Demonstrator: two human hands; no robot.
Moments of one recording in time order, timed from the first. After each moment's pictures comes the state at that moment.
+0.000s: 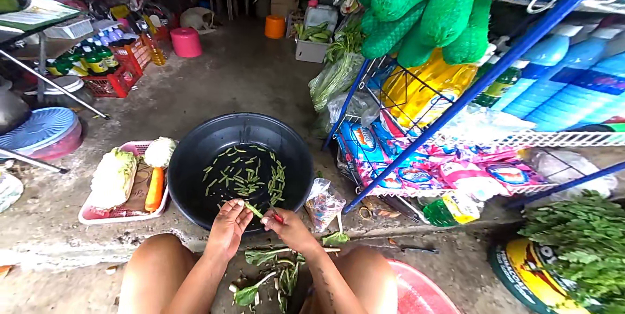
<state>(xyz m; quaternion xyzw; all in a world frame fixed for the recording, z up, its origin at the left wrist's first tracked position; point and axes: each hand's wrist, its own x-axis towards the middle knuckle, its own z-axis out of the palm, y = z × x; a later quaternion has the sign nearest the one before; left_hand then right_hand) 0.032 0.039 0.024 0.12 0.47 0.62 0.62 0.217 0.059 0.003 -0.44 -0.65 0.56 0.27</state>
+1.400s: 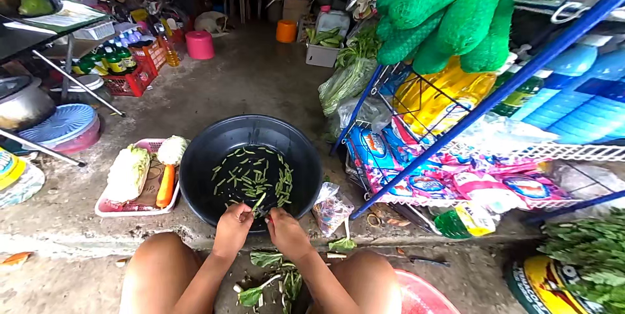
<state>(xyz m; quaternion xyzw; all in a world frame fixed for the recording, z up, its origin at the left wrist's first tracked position) 0.006 0.036 0.002 0.60 0.68 0.33 0.28 0.177 0.054 0.015 -0.56 -0.77 0.29 0.03</state>
